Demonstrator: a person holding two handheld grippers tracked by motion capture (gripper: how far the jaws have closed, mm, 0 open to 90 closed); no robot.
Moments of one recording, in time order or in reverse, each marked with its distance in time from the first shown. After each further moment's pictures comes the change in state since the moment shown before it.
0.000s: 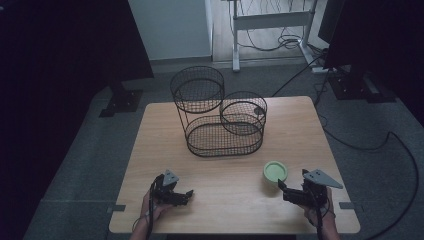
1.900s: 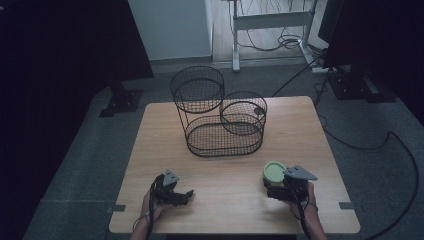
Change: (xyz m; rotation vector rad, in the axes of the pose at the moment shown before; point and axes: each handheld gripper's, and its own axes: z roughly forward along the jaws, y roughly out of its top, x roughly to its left) left arm 0.000 0.000 0.001 0.000 -0.001 -0.001; right arm 0.023 -0.003 0.046 0.091 -0.004 -0.054
